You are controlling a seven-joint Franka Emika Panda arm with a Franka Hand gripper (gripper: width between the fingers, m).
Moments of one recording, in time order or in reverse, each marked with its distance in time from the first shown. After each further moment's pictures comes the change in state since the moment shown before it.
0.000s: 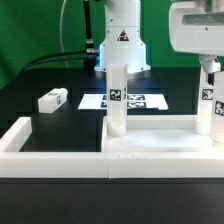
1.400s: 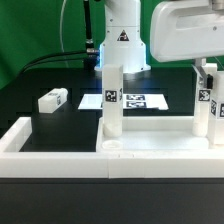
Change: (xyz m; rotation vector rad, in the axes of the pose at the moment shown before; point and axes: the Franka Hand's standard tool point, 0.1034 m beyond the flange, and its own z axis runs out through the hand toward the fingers) arm 0.005 0.001 -0.002 -0.022 0.014 -1.070
